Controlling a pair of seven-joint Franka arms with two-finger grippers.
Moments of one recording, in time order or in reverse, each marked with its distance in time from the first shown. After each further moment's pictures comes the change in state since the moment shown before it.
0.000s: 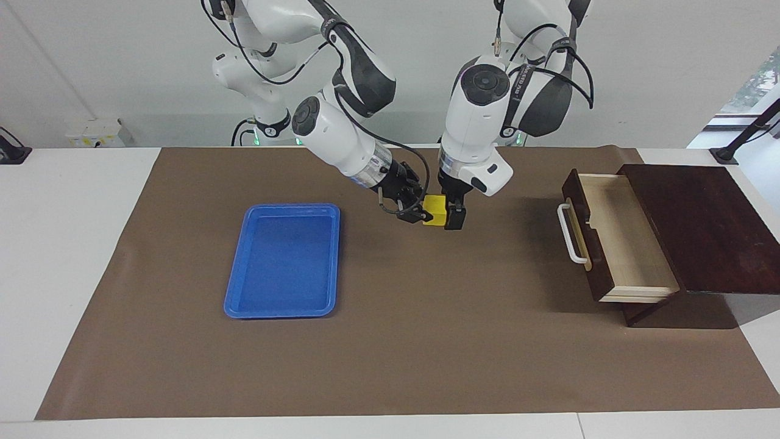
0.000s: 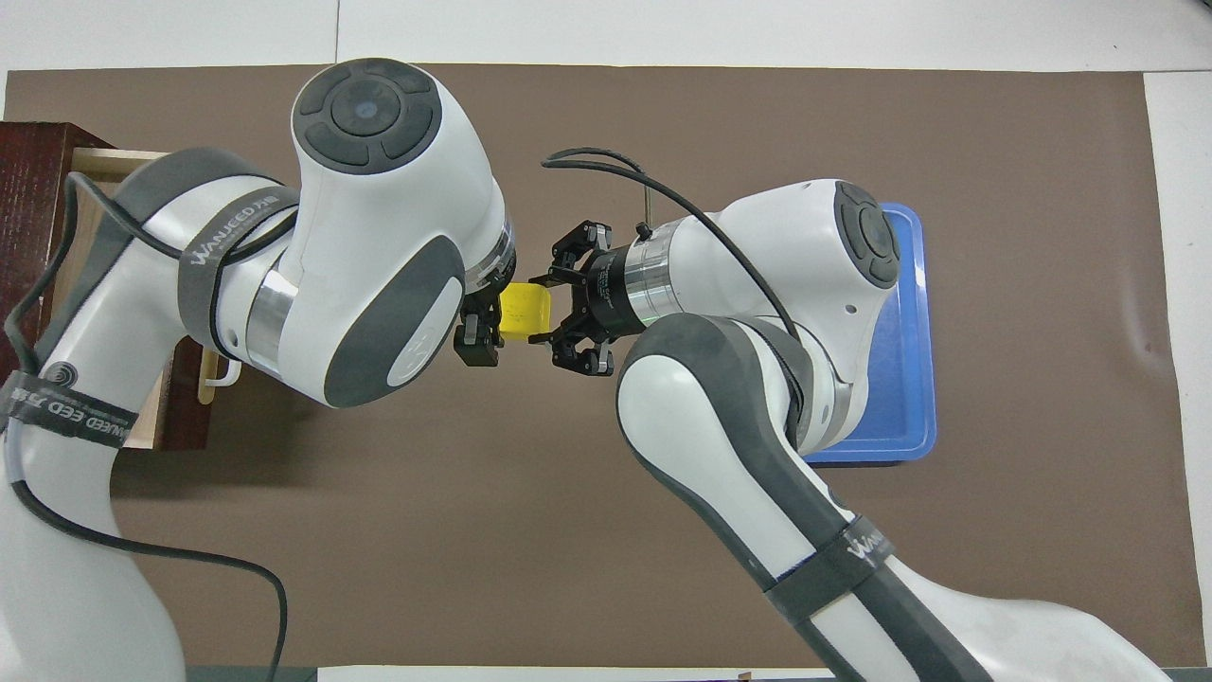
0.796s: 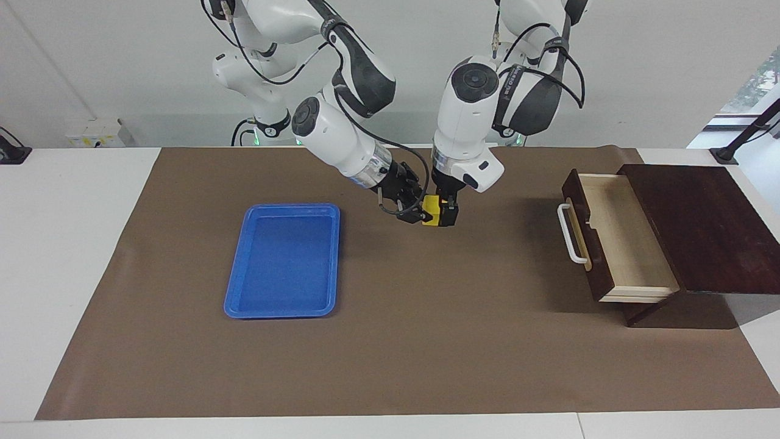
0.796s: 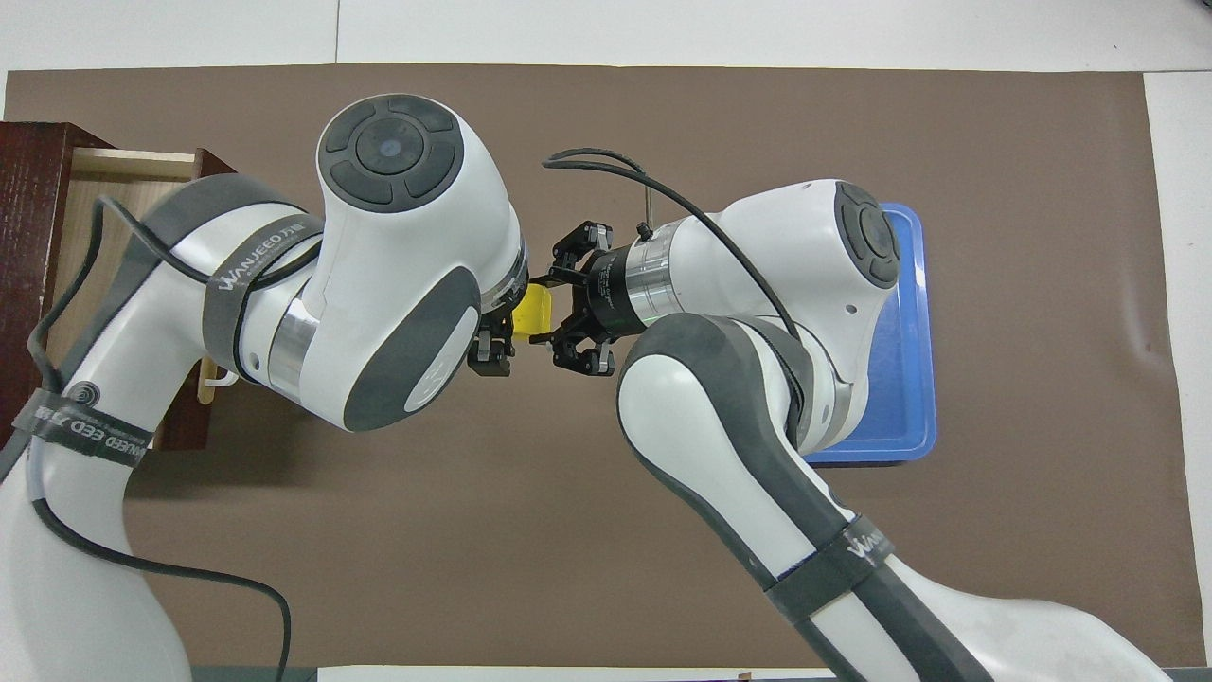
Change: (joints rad) left arm -0.018 -0.029 0.001 -0.063 0.001 0.054 -0.013; right arm 0.000 0.000 -0.001 -0.001 0.000 0.000 0.000
